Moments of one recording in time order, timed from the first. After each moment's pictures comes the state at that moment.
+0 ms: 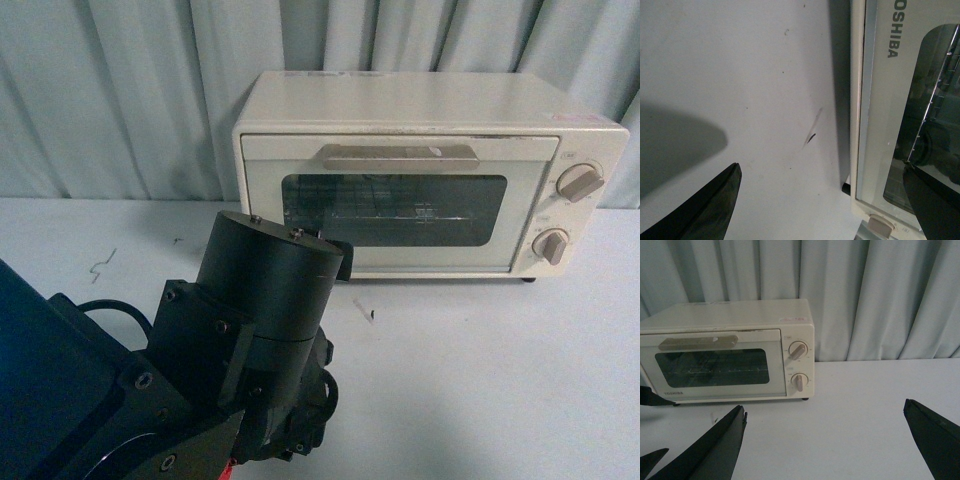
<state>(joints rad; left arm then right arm) -0.60 2.16 0.85 0.74 -0.26 -1.75 0.00 0.00 0.01 0.00 0.00 0.00</state>
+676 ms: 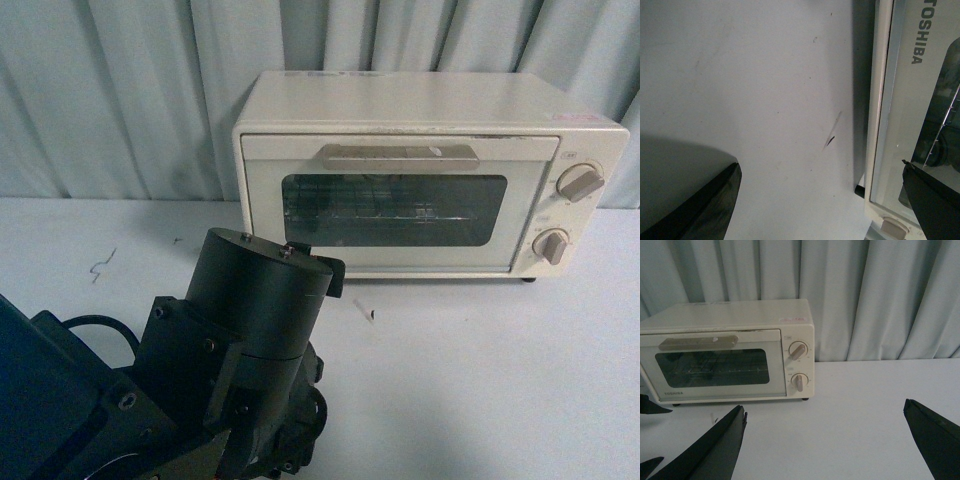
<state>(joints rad) -0.60 2.17 0.82 0.73 -0.25 -1.75 0.00 0.00 0.01 0.00 0.00 0.00</state>
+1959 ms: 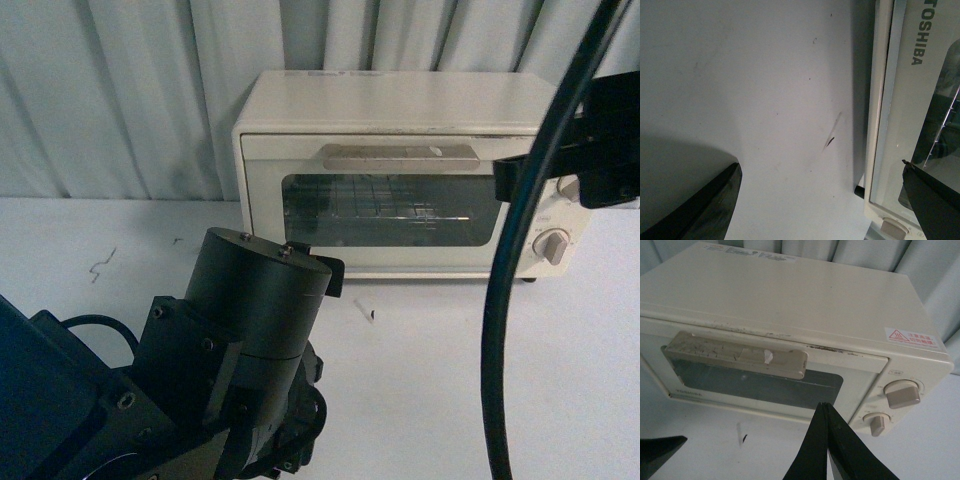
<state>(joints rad) -0.60 2.17 0.82 0.74 -0.25 -1.75 0.35 1.49 0.66 0.56 0.20 -0.07</state>
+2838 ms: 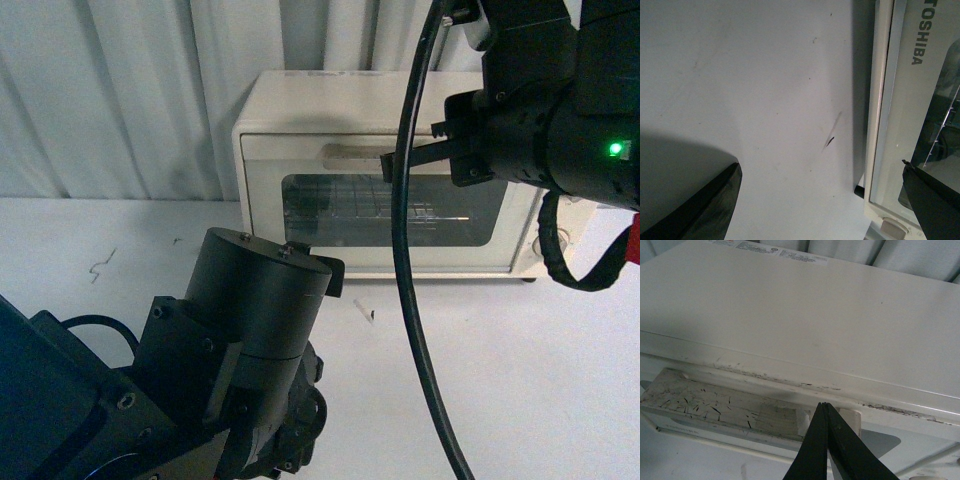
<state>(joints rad) -0.60 2.17 0.82 0.74 -0.25 -1.75 0.37 1.85 0.95 0.61 0.19 -0.10</state>
